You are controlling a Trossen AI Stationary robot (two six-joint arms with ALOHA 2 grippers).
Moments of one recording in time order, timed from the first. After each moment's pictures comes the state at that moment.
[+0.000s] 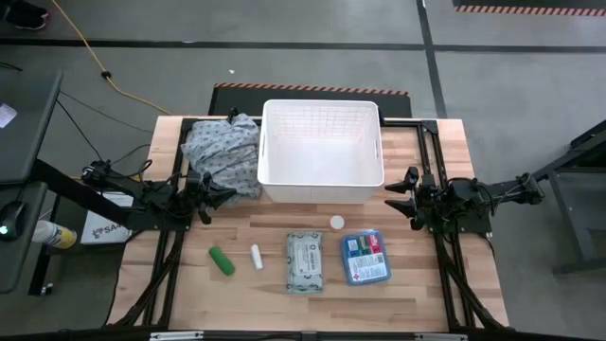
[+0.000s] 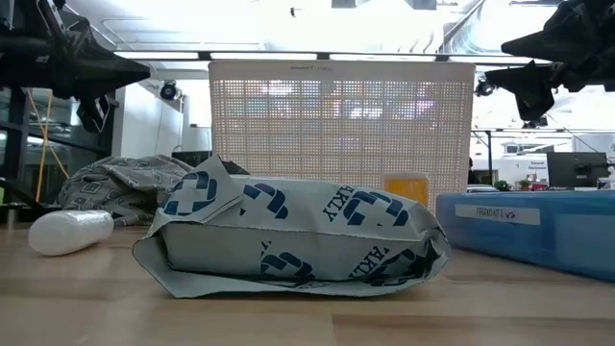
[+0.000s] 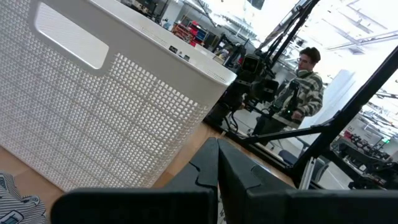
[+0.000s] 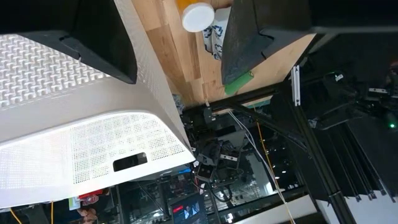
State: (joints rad) left arm -0.39 0.01 0.01 0.07 -0.62 -0.50; right arm 0.20 0.01 0.08 -0.03 0.28 0.29
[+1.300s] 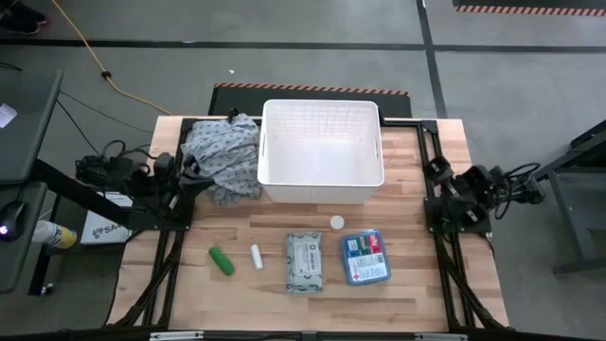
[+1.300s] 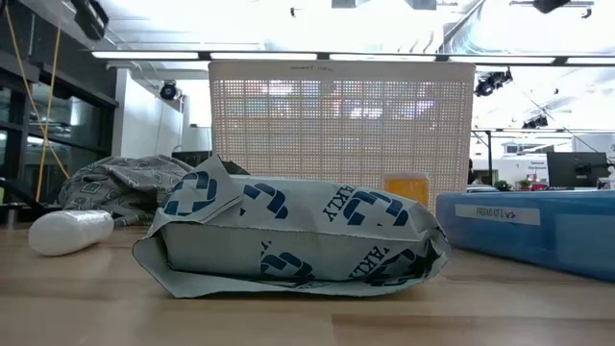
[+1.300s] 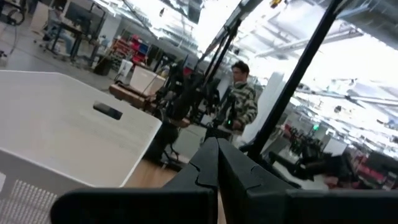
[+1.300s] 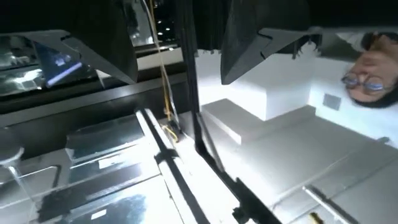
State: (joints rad) left arm -0.39 0.11 0.43 -0.08 -0.41 -0.37; right arm 0.20 0.03 0.10 0.77 -0.12 0.25
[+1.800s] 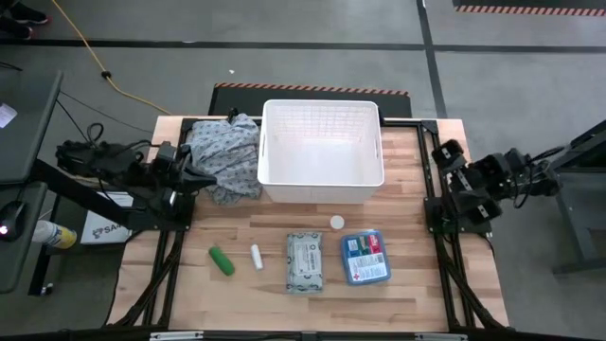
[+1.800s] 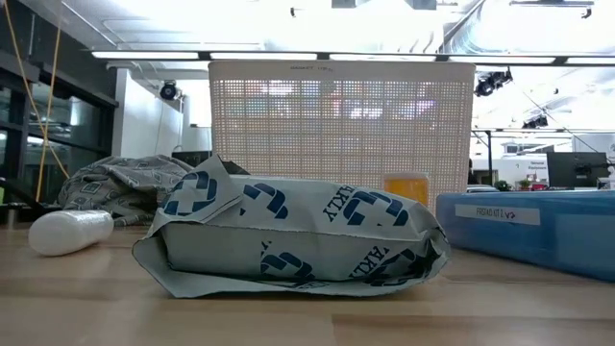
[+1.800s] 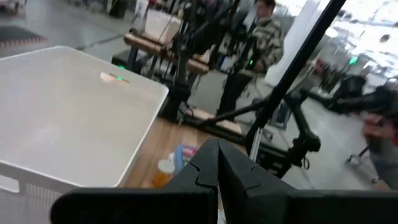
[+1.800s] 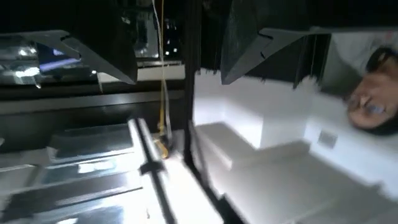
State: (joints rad) left arm -0.39 0.52 0.95 -0.53 -0.38 -0.43; right arm 0.20 0.37 0.52 0.58 -0.21 0.09
